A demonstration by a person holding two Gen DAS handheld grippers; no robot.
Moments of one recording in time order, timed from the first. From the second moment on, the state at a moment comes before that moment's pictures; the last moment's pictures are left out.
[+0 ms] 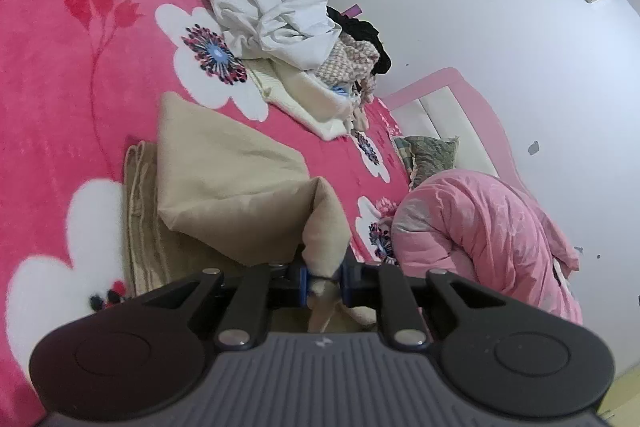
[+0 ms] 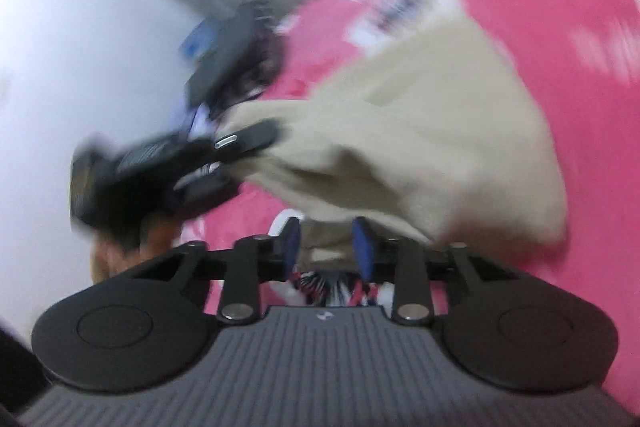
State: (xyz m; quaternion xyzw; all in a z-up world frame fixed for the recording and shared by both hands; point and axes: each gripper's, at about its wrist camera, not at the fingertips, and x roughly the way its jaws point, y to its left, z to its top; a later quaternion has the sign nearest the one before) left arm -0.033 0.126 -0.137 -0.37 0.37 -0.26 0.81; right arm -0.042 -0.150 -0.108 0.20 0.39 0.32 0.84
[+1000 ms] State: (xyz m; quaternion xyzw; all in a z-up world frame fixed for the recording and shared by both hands) left arm -0.060 0.116 -0.182 -0.24 0.41 -0.24 0.85; right arm -0.123 -0.069 -0.229 -0.62 0.10 0.18 0.76
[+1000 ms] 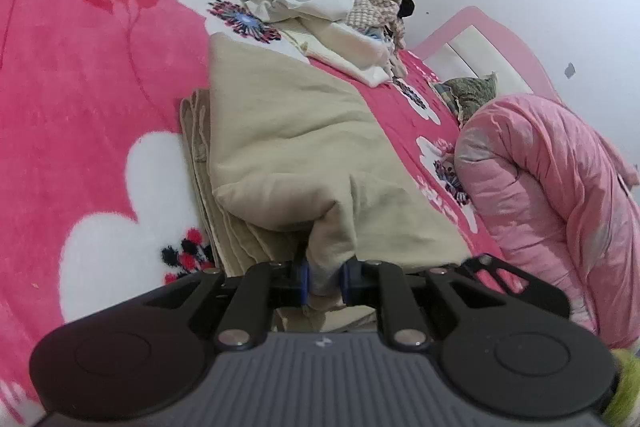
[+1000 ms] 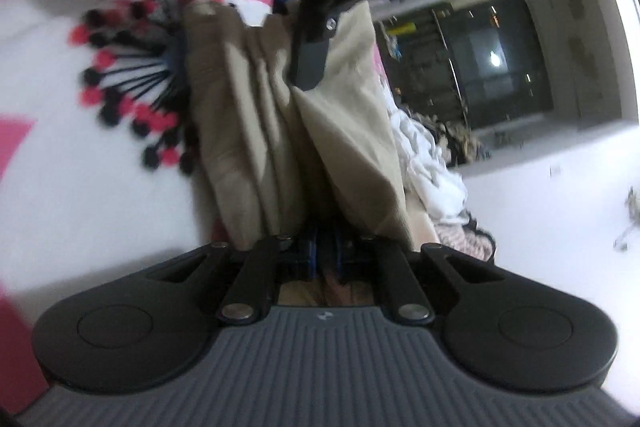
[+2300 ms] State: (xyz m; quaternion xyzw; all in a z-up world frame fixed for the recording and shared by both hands) left arm -0.066 0.092 -0.124 -0.09 0.36 -0.24 0.90; right arm -0.121 -0.106 -0.159 -0.38 0.19 0.33 0.84
